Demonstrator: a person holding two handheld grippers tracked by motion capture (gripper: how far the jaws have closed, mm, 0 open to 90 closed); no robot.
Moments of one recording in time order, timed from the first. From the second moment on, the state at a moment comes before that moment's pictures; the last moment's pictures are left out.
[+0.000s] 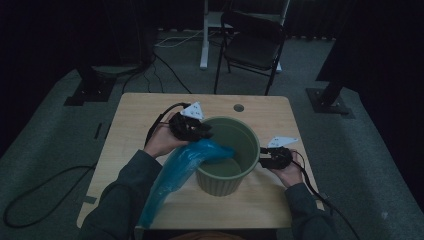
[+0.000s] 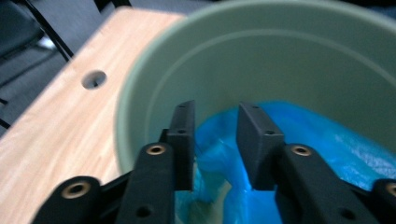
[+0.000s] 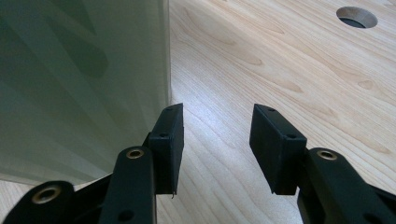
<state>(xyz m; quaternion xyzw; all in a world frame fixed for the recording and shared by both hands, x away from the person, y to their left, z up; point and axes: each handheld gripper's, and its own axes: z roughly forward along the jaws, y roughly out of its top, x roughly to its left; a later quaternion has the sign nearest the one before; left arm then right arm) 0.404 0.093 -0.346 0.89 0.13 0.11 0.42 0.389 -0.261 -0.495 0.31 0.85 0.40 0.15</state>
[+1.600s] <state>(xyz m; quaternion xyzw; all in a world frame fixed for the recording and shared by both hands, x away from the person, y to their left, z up) 0.353 0.197 -0.413 0.86 0.19 0.05 0.48 0.389 -0.260 -0.496 0.31 0.85 0.40 0.15</state>
